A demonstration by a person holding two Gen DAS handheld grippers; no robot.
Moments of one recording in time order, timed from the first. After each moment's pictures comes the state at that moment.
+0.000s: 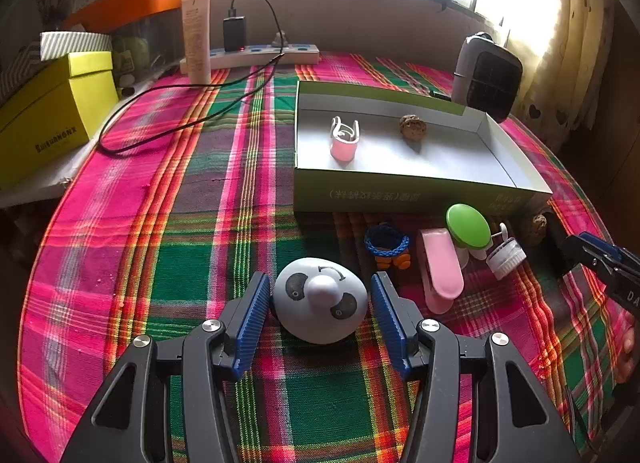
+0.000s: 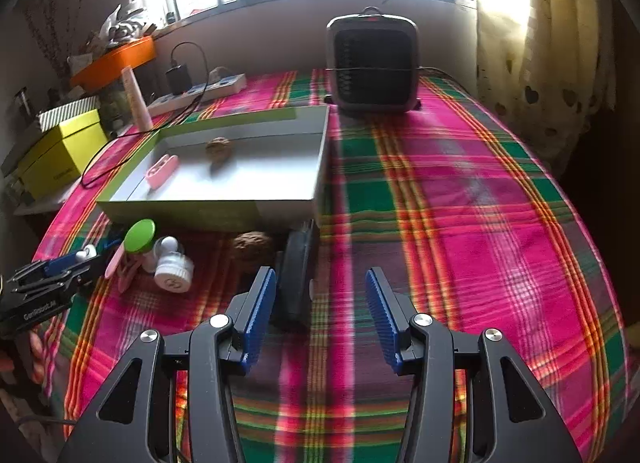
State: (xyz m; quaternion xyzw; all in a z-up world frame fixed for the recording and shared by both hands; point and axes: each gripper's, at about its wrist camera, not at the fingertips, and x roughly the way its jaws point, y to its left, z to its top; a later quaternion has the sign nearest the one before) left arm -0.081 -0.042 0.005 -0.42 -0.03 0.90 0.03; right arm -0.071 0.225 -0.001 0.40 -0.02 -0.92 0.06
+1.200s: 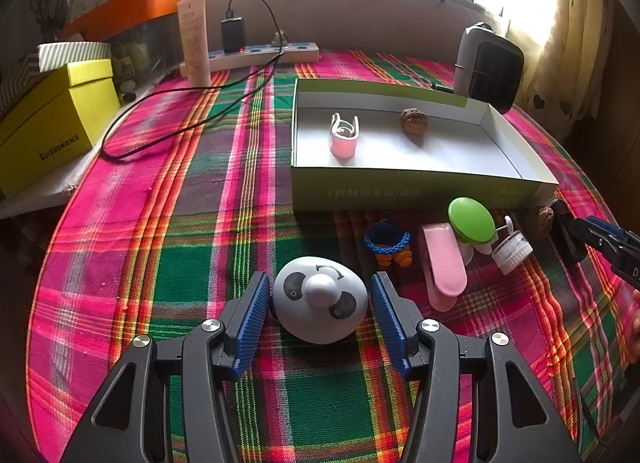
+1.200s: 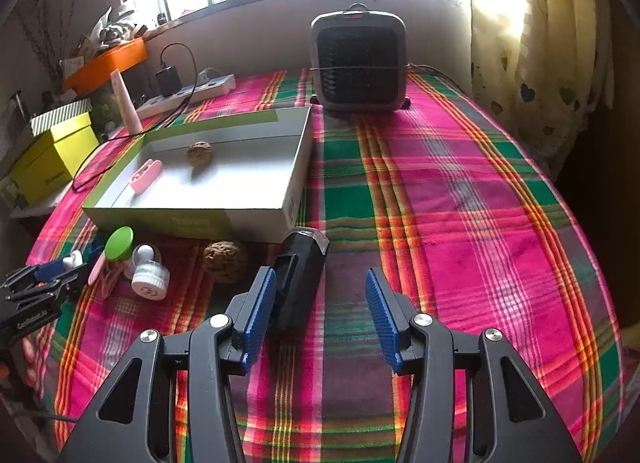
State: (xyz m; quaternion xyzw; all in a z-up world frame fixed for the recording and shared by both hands) left arm -0.080 -0.041 0.004 -0.42 -0.02 0.90 0.03; right arm -0.080 0.237 -0.003 0.40 -0.02 -0.92 0.06
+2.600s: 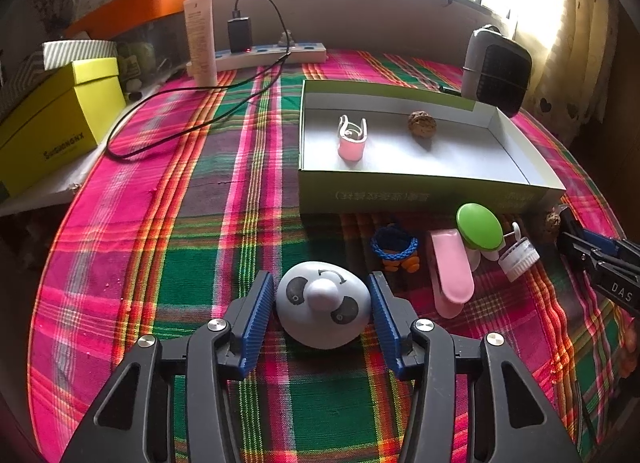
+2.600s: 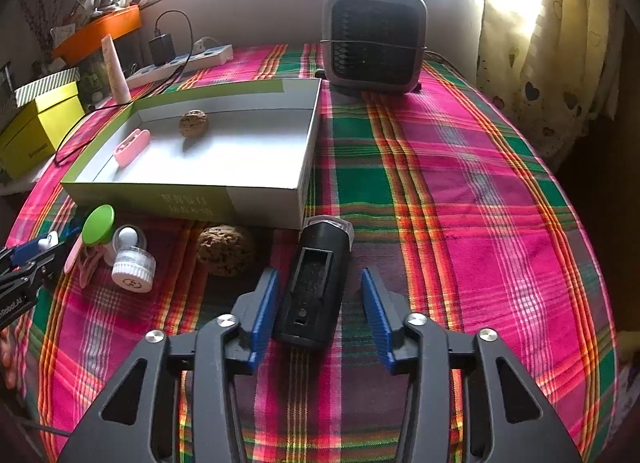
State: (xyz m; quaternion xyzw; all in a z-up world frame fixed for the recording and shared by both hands) left arm -0.083 -0.040 0.004 -0.43 -0.02 0.90 0.01; right arm -0.093 0.219 -0.017 0.43 0.02 -0.90 0.04
